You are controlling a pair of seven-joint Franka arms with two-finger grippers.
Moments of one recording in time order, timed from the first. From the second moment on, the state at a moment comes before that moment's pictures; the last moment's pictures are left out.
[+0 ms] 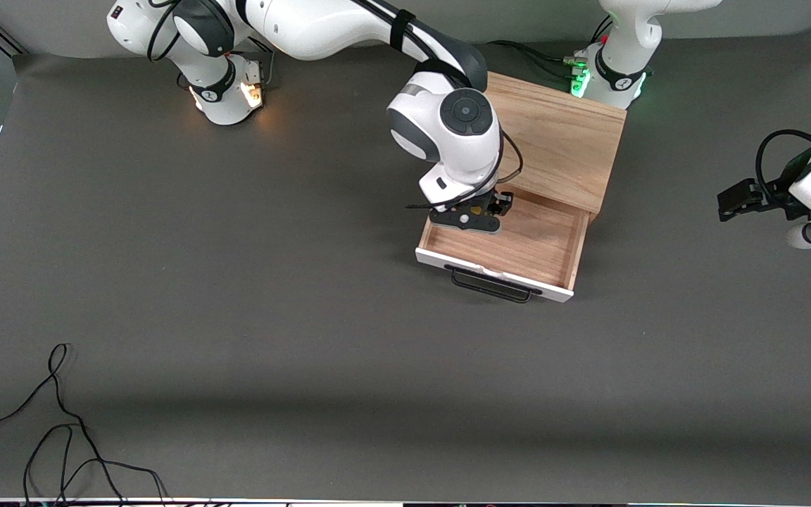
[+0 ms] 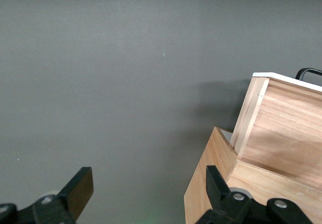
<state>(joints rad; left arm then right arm) 0.00 0.05 -0.04 -1.59 0.05 1.58 -0.03 0.95 0.87 -0.05 -0.98 0.14 1.92 1.15</state>
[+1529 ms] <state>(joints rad) -0.01 0.05 -0.04 -1.59 0.01 1.57 -0.02 0.90 0.70 -0.09 -1.02 0.13 1.85 1.17</state>
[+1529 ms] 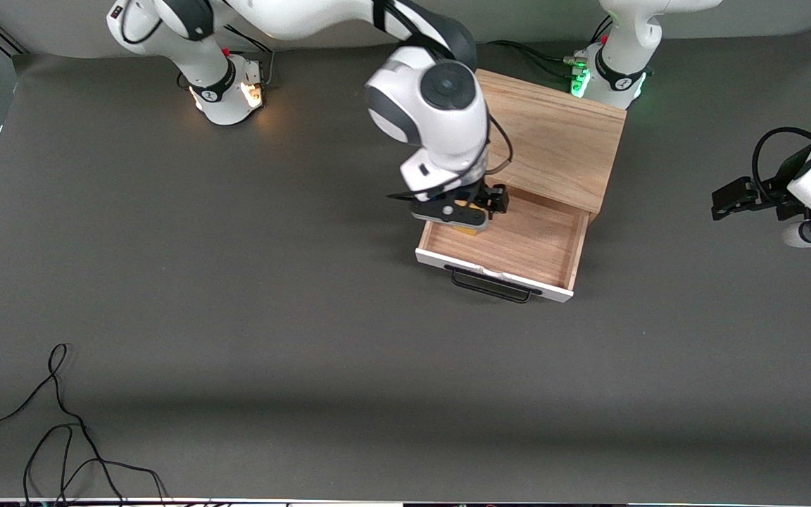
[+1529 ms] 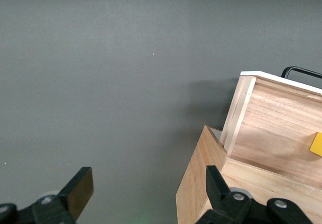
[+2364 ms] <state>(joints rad) -0.01 0.05 -0.03 -1.59 0.01 1.57 -0.02 0.60 0.31 -0.33 -1.38 0.12 1.73 0.60</state>
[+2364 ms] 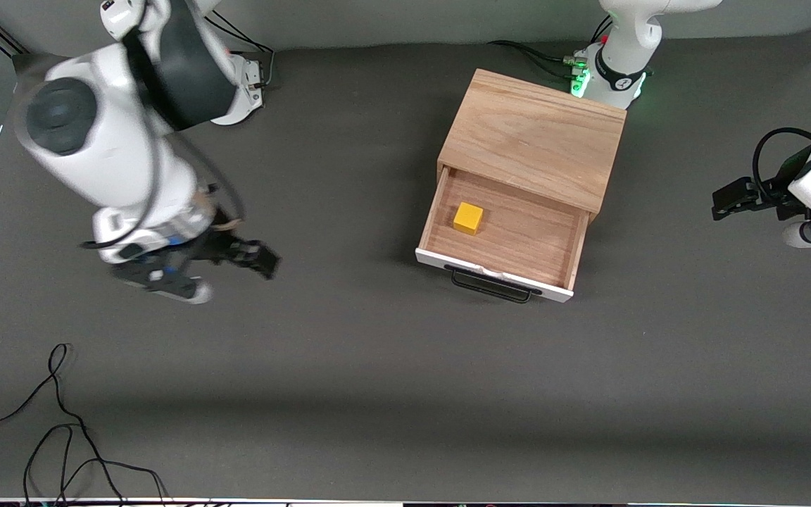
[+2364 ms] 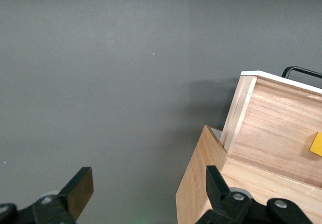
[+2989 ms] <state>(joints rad) -0.01 0.05 -0.03 -1.59 0.01 1.57 -0.02 0.60 0.08 -0.56 -1.65 0.12 1.73 0.29</state>
